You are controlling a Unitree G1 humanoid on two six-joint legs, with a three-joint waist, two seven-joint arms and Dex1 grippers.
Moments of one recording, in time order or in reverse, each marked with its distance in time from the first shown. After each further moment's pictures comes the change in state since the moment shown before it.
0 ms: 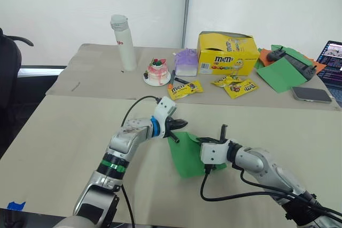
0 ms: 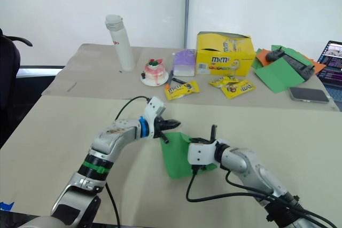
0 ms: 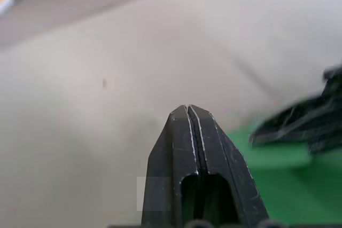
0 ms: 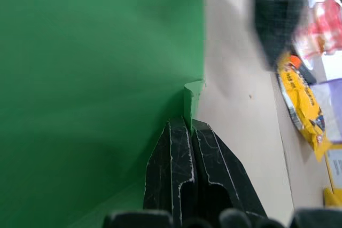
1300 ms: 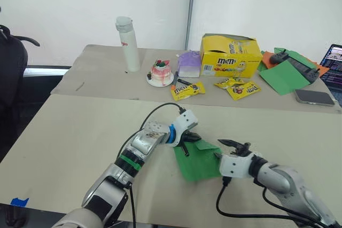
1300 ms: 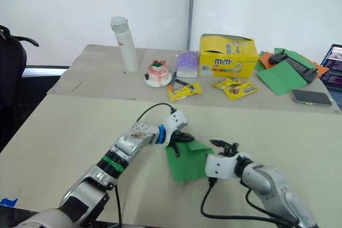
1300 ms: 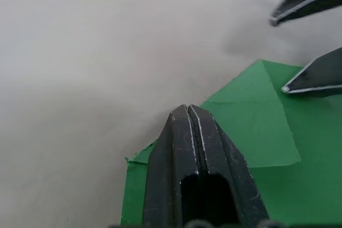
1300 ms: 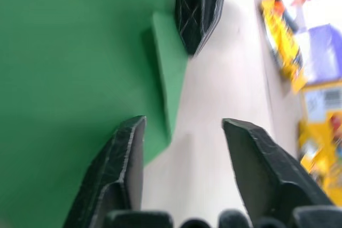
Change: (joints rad) left arm -0.058 -0.030 -0.254 0.232 0.167 -0.173 -0.126; right arm 0.362 -0.042 -0.319 -0.243 0.021 0.054 0.042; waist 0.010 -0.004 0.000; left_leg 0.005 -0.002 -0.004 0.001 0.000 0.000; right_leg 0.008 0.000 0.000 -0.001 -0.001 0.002
